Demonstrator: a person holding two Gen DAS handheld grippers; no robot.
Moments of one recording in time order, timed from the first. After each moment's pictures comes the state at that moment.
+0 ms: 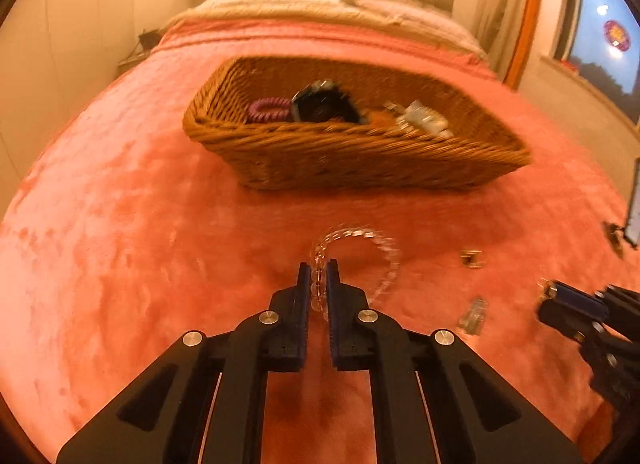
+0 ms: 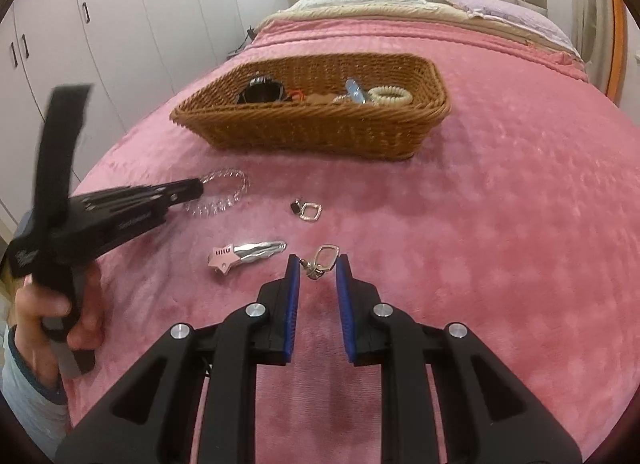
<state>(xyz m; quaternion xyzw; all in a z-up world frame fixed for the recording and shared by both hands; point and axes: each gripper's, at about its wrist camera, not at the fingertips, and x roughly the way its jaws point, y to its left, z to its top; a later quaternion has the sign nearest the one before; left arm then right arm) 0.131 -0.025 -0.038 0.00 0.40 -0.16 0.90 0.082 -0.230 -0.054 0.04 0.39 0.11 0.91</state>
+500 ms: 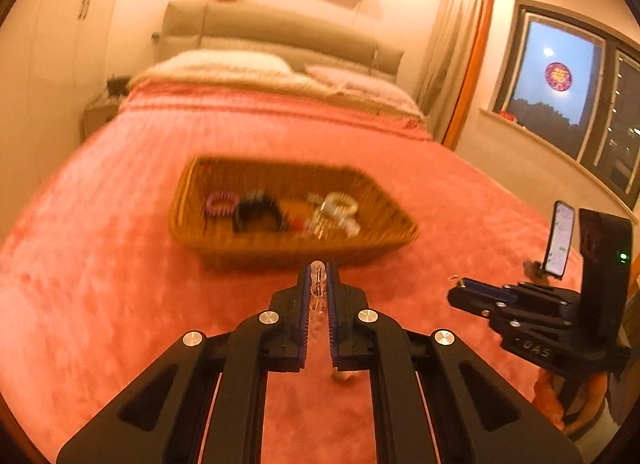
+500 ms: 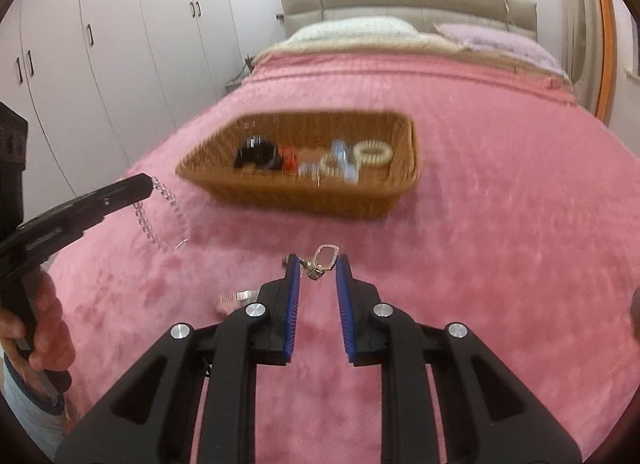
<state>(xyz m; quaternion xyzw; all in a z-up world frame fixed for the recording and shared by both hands) 0.081 -0.026 0.046 -0.04 0.28 -0.25 0.92 0.078 -0.249 0.004 0.03 0.33 0.10 0.94</state>
